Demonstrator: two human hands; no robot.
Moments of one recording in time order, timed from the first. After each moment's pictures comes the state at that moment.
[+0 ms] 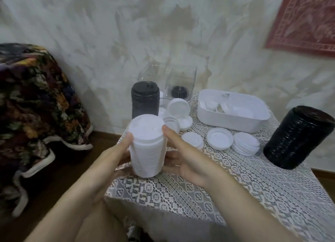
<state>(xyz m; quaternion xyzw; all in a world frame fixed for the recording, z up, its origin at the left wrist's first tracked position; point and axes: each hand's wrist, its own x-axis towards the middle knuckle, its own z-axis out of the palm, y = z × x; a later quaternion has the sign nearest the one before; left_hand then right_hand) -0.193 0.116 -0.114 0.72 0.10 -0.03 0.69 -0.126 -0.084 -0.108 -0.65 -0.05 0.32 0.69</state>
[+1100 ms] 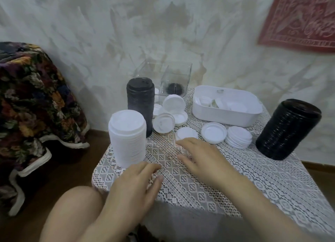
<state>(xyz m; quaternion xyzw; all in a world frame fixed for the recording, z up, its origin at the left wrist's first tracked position) -0.225 0.065 -0.180 0.95 -0.09 0.20 0.21 -0.133 -0.145 -0.131 -0.95 -0.27 -0.01 0.14</state>
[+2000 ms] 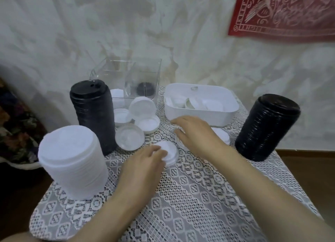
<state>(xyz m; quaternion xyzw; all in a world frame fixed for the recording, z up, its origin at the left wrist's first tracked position) -0.104 -0.010 -0.183 0.97 -0.13 0.13 0.15 -0.023 -0.196 -0.130 -0.96 -0.22 -0.08 0.13</state>
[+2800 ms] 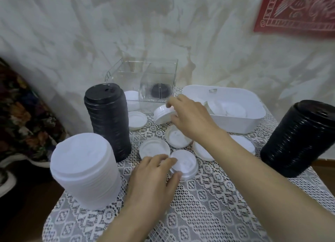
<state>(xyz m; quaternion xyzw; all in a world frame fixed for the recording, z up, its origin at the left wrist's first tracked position) -0.105 -0.003 -0.181 0.98 -0.07 0.11 0.18 0.033 -0.136 -0.102 -0.96 -0.24 -0.12 0.12</state>
